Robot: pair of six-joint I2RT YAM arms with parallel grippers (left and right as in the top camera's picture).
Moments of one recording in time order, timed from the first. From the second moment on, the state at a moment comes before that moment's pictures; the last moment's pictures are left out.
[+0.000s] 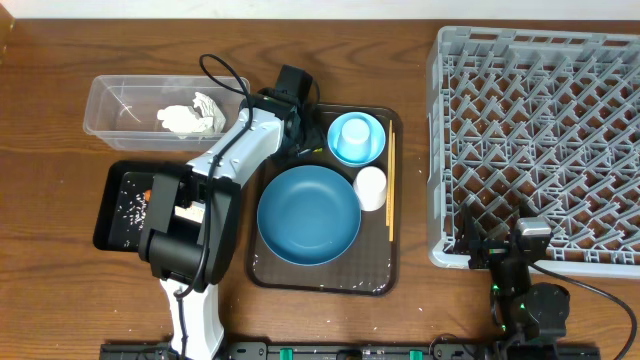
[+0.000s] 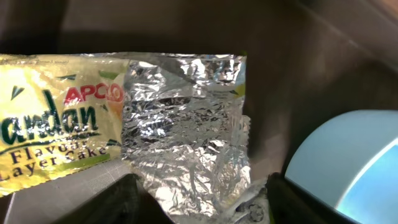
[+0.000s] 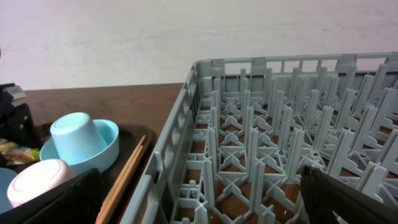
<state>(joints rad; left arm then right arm) -0.34 2.05 1.45 -0.67 0.10 -0.74 0.05 0.01 0.01 -0.07 -0.04 0.11</state>
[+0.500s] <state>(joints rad) -0.34 2.04 1.45 -0.67 0.10 -0.74 0.05 0.01 0.01 -0.07 -0.04 0.11</state>
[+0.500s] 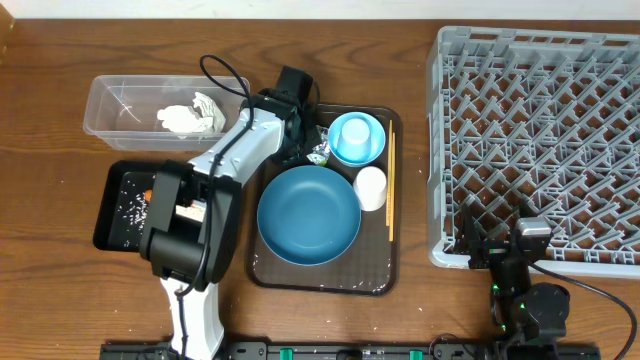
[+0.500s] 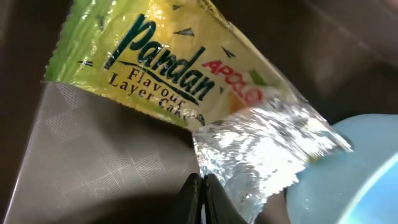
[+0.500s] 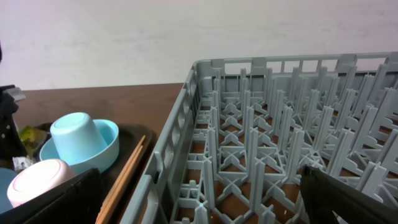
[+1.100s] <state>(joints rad) -0.34 1.79 1.45 -0.73 0.10 -0.76 0.05 0.01 0.01 -0.07 -0.04 0.11</state>
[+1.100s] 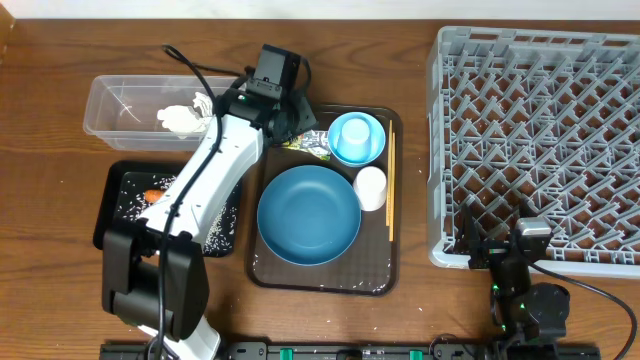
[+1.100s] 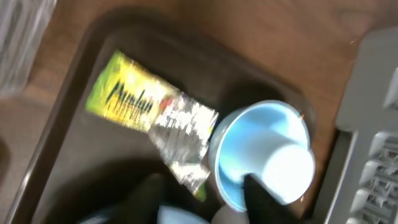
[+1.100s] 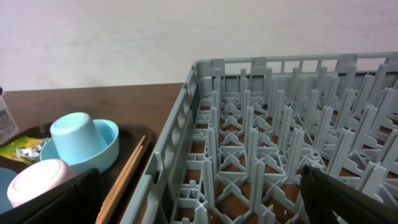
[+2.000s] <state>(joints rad) -0.37 2.01 1.45 -0.69 0.16 -0.91 0.05 0.01 0.01 -0.07 -0.04 0.11</state>
